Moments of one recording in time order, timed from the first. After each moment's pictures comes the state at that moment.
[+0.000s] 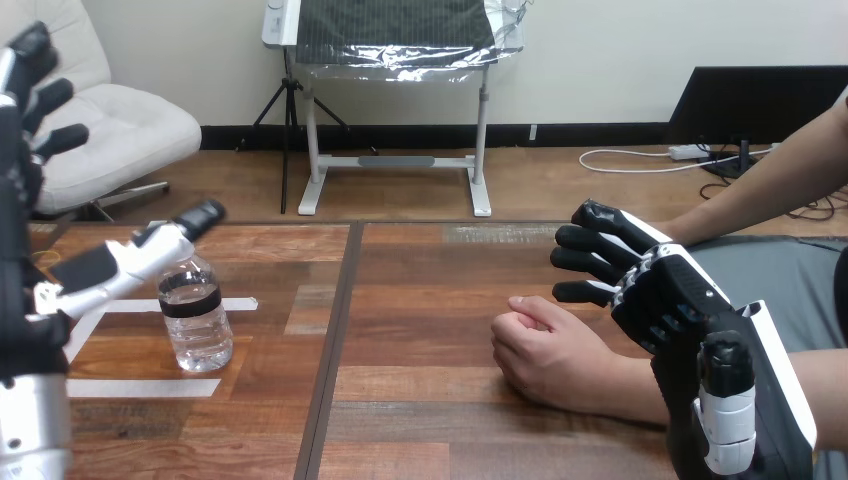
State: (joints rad) left arm 0.11 0.18 0.32 -0.28 0.15 -0.37 0.11; right arm 0.49 -0.13 0.03 -0.39 0.19 -0.48 0.30
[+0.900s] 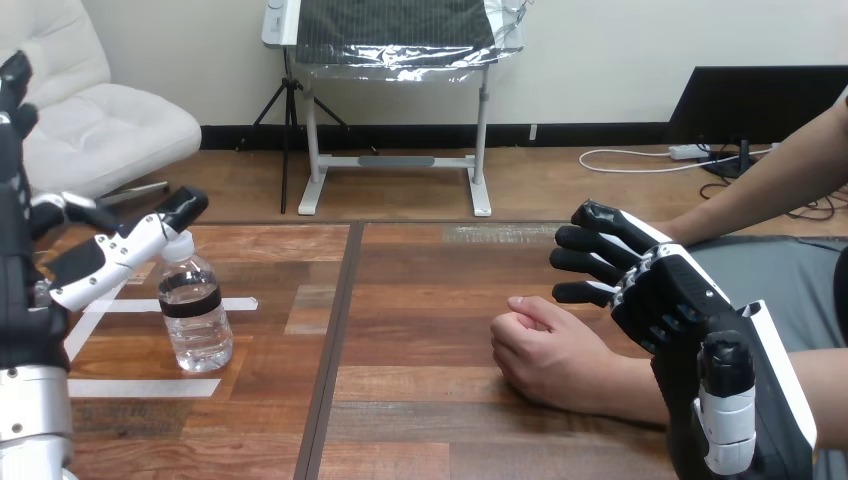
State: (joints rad) left arm 0.10 0.18 0.32 -0.27 0.13 -0.19 0.08; right arm 0.49 -0.13 0.03 -0.39 0.19 -0.48 0.30
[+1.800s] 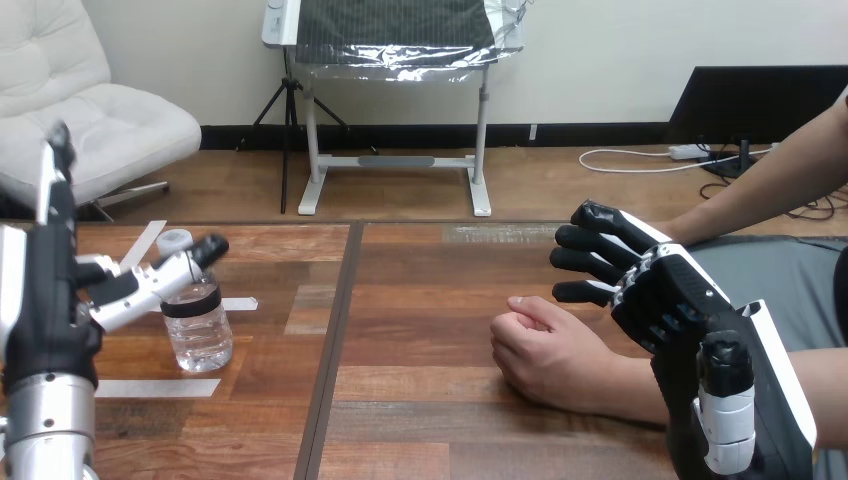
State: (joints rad) left arm 0.03 0.24 0.29 0.00 0.15 -0.17 0.05; right arm 0.49 -0.13 0.03 -0.39 0.19 -0.48 0.30
